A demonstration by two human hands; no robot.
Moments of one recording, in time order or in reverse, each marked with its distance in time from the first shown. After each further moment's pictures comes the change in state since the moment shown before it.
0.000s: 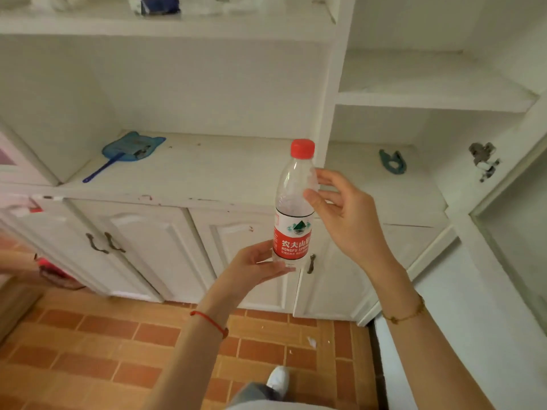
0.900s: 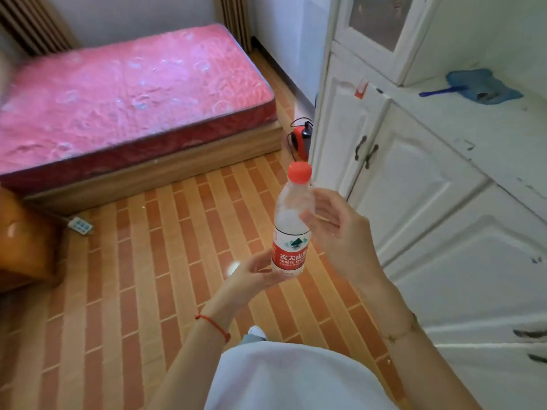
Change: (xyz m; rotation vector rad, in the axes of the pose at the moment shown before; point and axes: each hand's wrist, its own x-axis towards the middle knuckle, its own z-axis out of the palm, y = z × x) left_hand -0.384 -0.185 -0.113 -0.444 0.973 -0.134; right_hand -0.206 -0.149 0.337 0.355 -1.013 -0.190
